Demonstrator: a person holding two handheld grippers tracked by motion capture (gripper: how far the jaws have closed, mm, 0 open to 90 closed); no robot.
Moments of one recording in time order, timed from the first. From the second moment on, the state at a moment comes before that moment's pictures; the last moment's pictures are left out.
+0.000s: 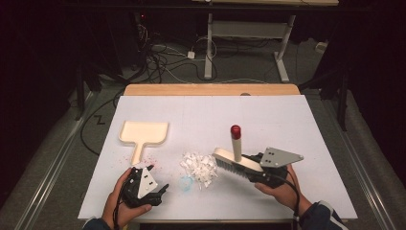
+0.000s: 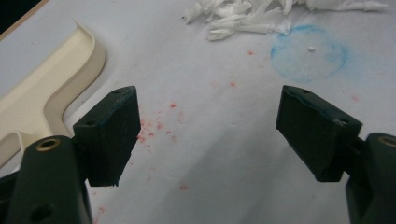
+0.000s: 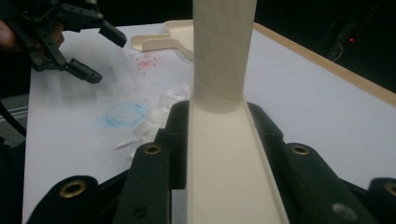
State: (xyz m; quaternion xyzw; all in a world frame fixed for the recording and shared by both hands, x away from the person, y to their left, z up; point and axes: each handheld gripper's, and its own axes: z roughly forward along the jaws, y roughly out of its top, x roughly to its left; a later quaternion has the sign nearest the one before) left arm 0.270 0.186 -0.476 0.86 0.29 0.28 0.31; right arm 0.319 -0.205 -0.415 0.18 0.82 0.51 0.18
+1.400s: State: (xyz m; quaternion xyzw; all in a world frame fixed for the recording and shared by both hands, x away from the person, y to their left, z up) left arm 0.276 0.182 -0.479 0.87 0.28 0.26 0.31; right arm 0.370 -0.311 -0.423 0.32 0.87 0.39 0.02
